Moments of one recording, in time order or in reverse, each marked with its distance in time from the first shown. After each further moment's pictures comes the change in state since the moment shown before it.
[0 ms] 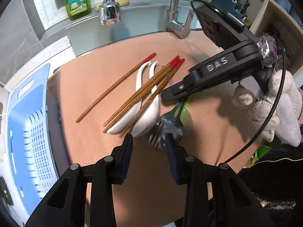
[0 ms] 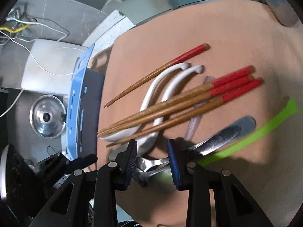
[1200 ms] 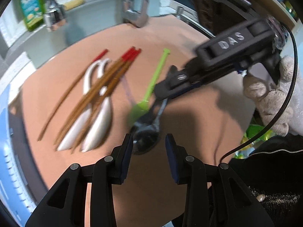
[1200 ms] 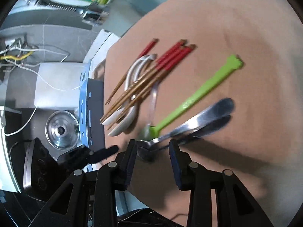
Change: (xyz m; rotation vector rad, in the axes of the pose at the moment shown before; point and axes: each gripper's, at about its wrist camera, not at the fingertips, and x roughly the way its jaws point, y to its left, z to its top) left arm 0.035 -0.048 0.010 0.185 0.068 -0.170; right arm -0.041 -0.032 -0.041 0.146 -0.033 0.065
